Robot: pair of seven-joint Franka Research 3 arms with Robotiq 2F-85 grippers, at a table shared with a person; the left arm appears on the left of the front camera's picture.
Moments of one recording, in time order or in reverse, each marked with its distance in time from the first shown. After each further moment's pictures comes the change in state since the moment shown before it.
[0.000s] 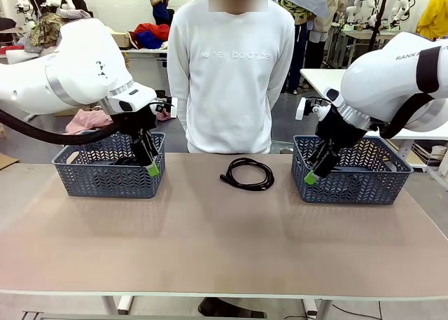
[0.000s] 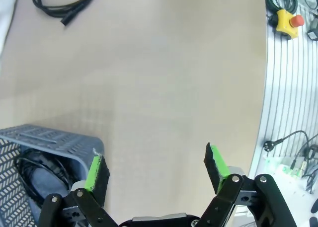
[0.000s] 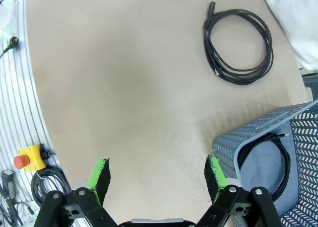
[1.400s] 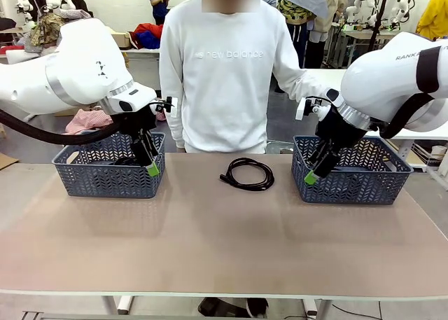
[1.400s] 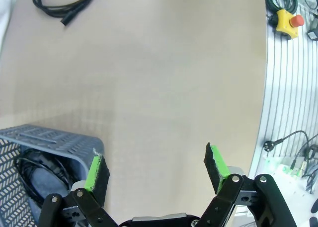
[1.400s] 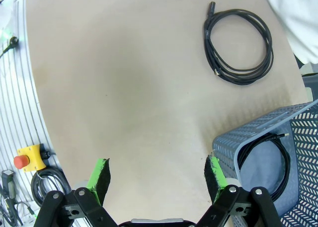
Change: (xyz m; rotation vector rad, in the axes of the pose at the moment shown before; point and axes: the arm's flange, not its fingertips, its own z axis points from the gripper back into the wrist) left arm 0.000 0.000 0.000 0.000 0.000 0.000; right arm 0.000 0.000 0.000 0.000 0.000 0.000
